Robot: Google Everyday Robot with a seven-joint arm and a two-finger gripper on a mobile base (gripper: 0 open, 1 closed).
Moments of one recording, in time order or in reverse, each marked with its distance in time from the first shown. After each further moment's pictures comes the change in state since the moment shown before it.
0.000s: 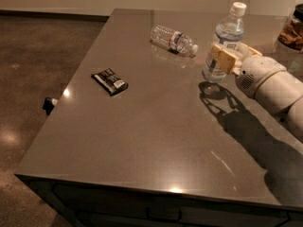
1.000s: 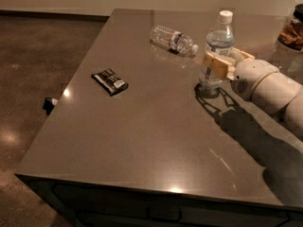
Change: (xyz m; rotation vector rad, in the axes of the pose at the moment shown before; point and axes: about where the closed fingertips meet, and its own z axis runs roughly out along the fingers) arm -0.021 -0.009 0.004 0.046 -0.083 -0.072
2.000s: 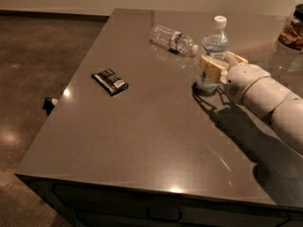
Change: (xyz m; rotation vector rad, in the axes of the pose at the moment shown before) arm -0.015 -0.004 0.010 -0.027 0.004 -0.017
